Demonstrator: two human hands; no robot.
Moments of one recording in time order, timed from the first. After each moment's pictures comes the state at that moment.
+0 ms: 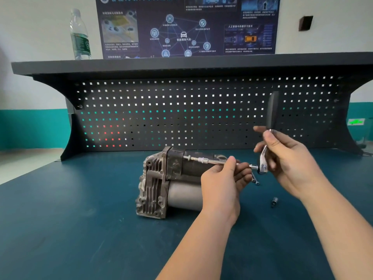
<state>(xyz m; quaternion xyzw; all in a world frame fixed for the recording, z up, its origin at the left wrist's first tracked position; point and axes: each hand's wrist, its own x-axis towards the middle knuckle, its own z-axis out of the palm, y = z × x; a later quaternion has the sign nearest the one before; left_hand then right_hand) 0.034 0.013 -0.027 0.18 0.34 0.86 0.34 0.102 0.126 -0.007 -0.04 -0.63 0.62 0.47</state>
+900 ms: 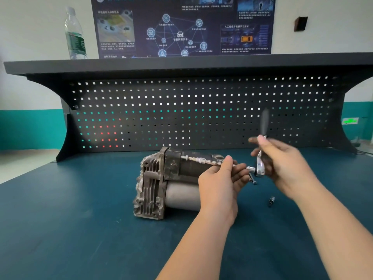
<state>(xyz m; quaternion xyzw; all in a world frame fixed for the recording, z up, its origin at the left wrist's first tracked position) 0.033 0.013 -0.029 0.17 0.34 0.85 0.35 0.099 0.128 -0.012 -0.17 -0.62 0.61 0.45</state>
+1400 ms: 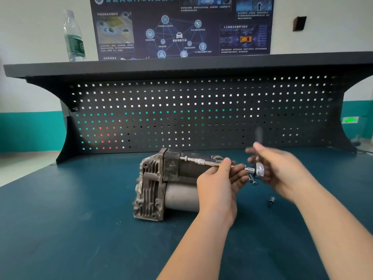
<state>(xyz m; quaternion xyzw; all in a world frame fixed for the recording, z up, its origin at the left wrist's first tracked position) 0.033 0.013 -0.029 0.17 0.34 0.86 0.35 0.098 0.133 -0.017 -0.22 -0.61 0.66 0.39</state>
